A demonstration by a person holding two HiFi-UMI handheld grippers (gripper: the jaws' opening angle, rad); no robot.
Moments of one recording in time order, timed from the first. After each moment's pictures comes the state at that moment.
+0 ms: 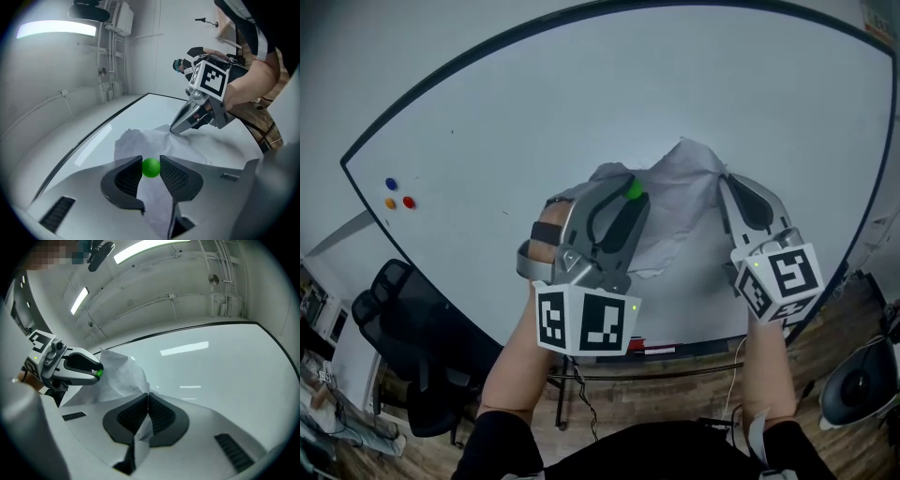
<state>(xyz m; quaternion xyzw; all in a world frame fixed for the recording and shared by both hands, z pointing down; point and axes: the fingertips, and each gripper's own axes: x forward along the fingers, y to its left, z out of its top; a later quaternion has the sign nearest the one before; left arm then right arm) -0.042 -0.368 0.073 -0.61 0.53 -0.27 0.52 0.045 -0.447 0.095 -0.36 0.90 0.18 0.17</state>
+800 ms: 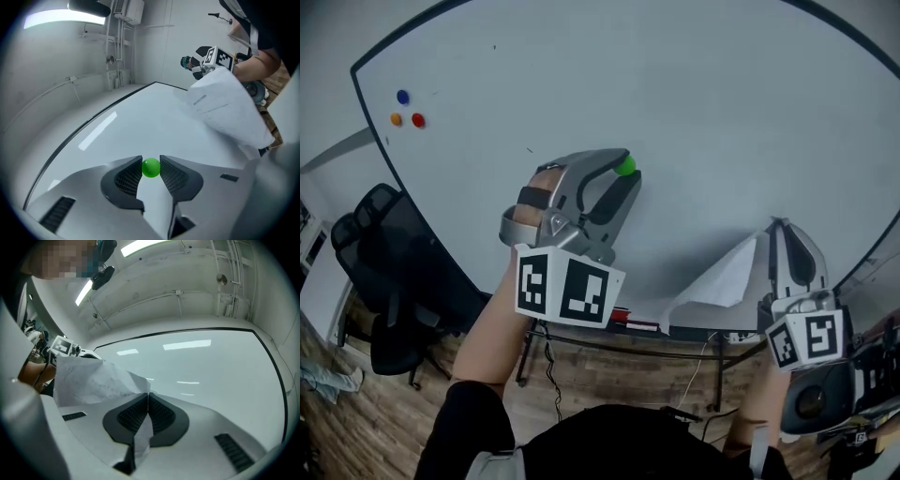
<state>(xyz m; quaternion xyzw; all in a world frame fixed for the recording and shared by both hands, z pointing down) -0.106 -0.350 0.097 -0.61 0.58 -0.28 0.46 0.092 -0.406 0.146 -0.37 0.90 0.19 0.11</state>
